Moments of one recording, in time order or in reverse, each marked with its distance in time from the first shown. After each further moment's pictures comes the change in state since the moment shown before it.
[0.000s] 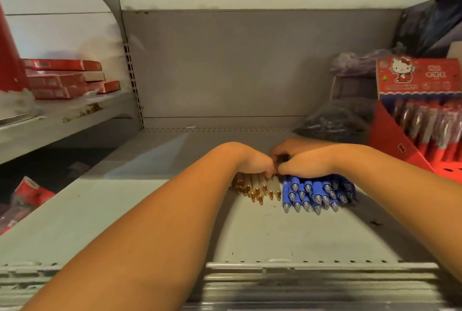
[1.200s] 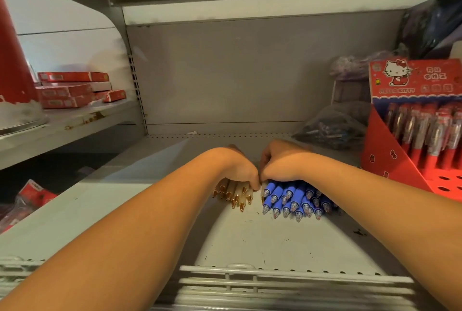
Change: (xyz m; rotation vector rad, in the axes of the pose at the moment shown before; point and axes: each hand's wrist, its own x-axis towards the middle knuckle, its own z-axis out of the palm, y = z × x) left_hand 0.013 0.006 0.000 0.139 0.098 -0.195; right_hand 0.011 -0.014 0.004 0.125 0.112 0.291
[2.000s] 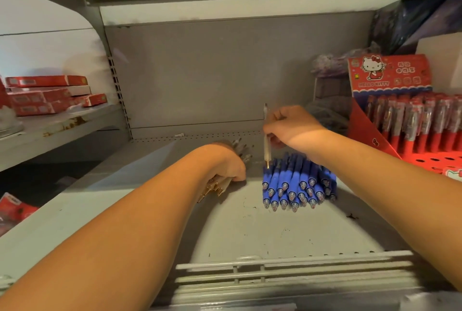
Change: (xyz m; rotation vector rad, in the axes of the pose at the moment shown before) left_hand -0.005 -0.010 -0.002 0.010 0.076 0.035; right_hand -0.005 0.018 -0.020 0.798 0.419 -0.023
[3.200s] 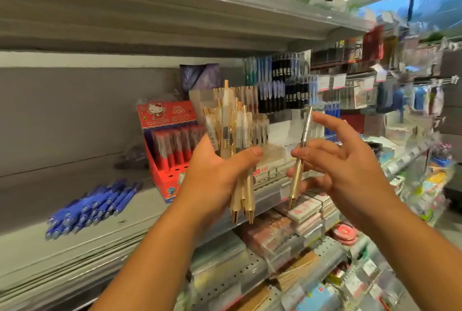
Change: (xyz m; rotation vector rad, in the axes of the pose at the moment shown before) left_hand -0.222 0.269 0.121 -1.284 -0.031 1.148; right_hand -0.340 0.056 -0.315 0.427 0.508 -0.262
